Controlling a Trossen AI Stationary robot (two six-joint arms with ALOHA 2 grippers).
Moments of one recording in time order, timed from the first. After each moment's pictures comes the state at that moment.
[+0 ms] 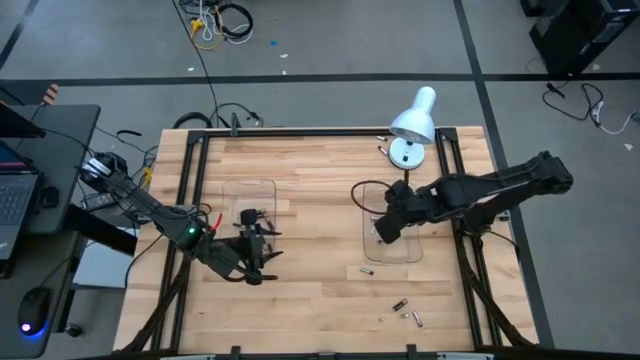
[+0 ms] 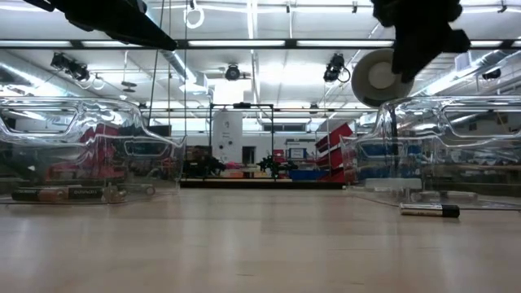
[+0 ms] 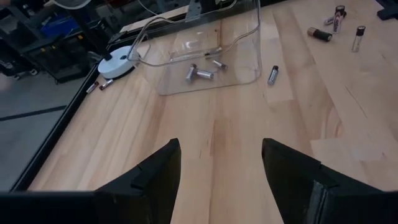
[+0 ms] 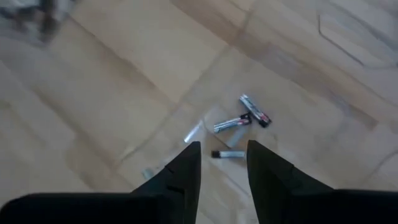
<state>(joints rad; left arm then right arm) -0.59 1.18 0.71 -0.15 -0.74 -0.13 0.22 1.28 1.15 -1.08 0.26 1.12</state>
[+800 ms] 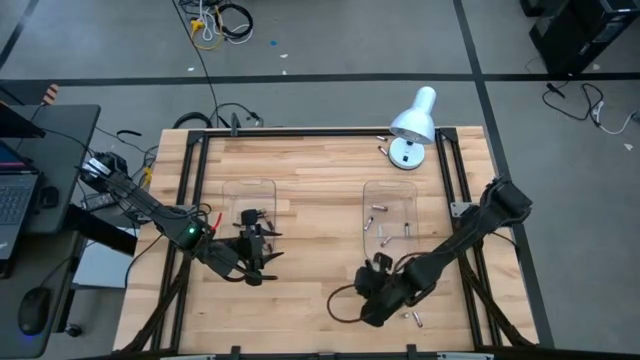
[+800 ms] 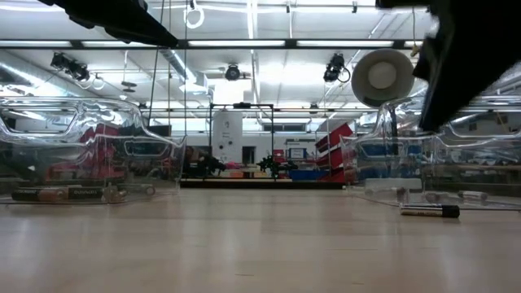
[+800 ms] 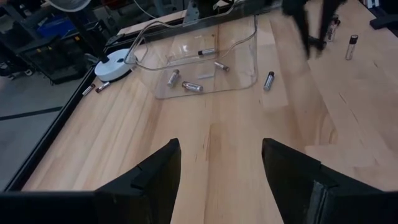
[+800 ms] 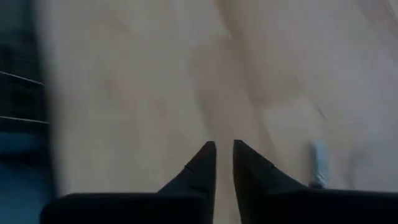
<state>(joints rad) -0.59 1.17 0.71 -0.12 -0.73 -0.13 0.63 1.77 1.18 -0.53 0.30 0.92</state>
